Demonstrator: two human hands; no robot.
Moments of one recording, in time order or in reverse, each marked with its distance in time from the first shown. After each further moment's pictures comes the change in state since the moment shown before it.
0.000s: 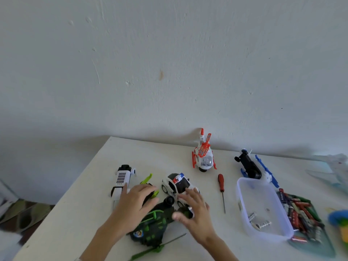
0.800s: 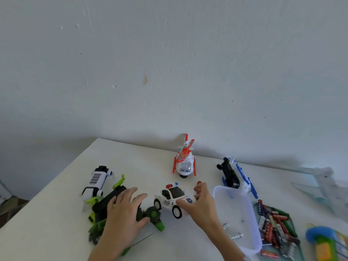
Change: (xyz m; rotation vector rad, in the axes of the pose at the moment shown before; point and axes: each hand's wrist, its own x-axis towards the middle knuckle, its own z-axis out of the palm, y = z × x) left_hand 0.002 0.063 0.064 0.340 0.233 -0.097; right_hand 0.016 0.023 -0.103 0.242 0.069 0.333
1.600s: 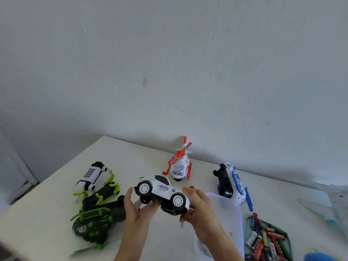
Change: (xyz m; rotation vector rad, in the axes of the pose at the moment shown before) left_hand 0.000 0.130 0.003 -1.551 0.281 -0.630; right_hand 0.001 -0.005 -0.061 0.772 -0.354 0.173
